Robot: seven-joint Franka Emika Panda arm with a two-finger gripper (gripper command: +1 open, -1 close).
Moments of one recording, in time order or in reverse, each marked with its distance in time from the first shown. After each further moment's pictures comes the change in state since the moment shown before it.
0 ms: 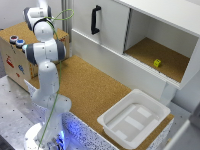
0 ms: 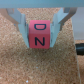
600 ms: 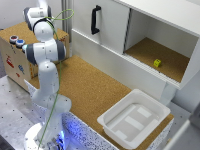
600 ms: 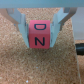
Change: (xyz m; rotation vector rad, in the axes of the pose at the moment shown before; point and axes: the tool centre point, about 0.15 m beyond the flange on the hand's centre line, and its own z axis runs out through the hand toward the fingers) arm 0.000 0.000 0.000 0.000 0.000 0.000
